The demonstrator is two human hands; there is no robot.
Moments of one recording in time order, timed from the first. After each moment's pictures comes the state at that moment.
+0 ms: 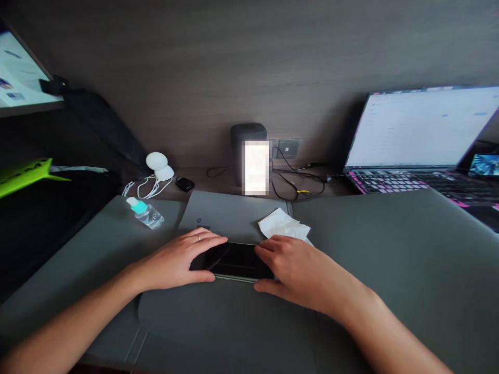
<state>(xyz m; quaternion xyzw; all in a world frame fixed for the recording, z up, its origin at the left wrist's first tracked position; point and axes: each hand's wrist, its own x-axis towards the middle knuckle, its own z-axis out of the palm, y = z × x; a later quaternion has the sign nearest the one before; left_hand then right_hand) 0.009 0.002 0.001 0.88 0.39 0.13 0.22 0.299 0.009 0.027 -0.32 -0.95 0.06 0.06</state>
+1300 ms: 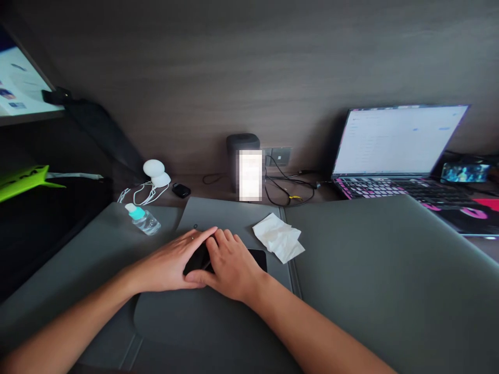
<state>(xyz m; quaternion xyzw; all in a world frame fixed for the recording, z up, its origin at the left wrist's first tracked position) 0.005 -0.001 0.001 0.88 0.42 0.11 0.18 0.202 0.013 -0.017 -0.34 -0.92 0.05 0.15</state>
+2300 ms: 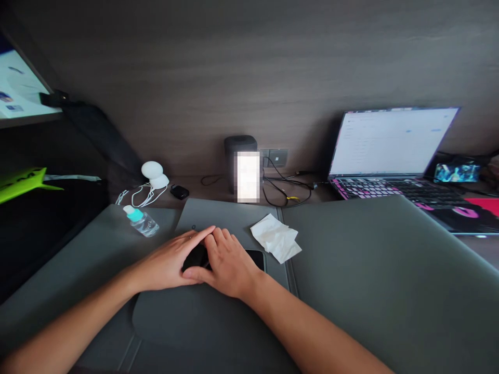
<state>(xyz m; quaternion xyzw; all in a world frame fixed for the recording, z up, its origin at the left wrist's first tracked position) 0.003 0.002 -0.004 0.88 0.42 0.14 0.17 0.200 0.016 -0.018 -0.33 -0.92 0.07 0.20</state>
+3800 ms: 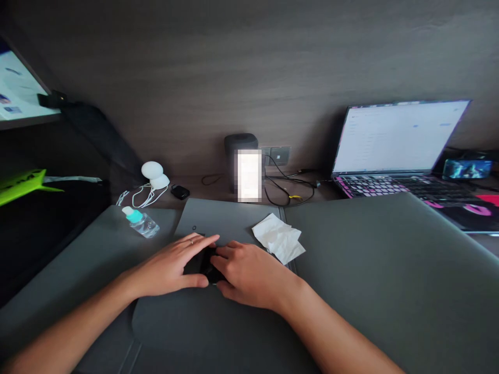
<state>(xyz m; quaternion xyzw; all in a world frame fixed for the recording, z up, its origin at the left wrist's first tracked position) 0.001 0.003 -0.004 0.88 0.42 0.11 0.21 0.240 0.009 0.025 -0.23 -0.96 0.10 0.08</state>
